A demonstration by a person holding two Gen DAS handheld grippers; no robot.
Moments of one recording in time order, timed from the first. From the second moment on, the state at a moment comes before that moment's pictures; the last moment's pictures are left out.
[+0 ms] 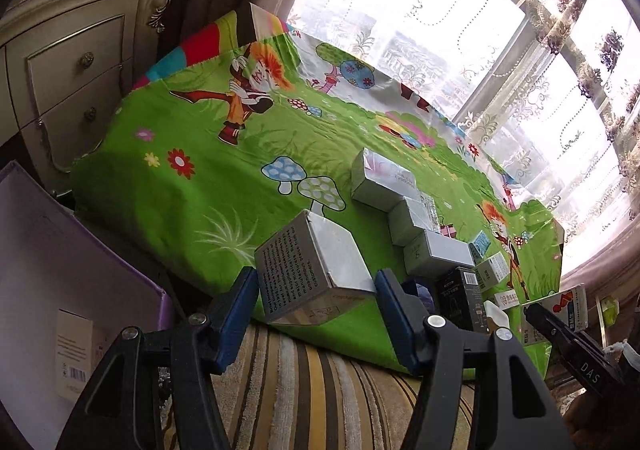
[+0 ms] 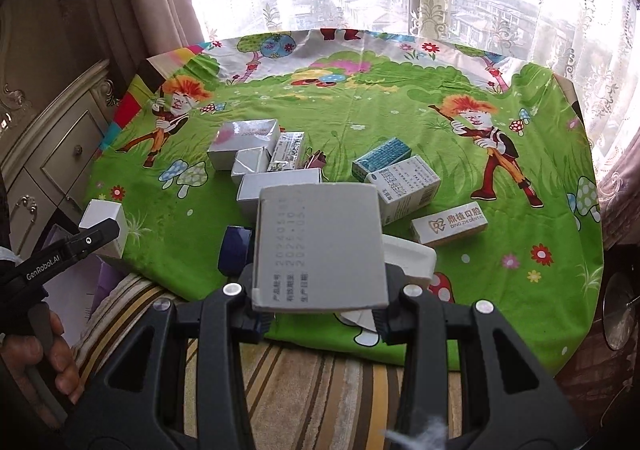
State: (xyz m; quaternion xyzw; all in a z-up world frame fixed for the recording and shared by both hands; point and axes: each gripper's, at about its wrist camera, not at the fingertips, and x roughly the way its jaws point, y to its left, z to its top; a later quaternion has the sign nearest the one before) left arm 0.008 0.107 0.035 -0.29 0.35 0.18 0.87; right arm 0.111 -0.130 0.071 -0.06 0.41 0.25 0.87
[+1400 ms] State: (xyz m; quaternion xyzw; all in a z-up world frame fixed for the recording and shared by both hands) left arm -0.156 0.247 -0.008 -0.46 0.23 0.40 0.76; right arm -0.032 0.124 0.035 -0.25 0.40 0.54 0.70
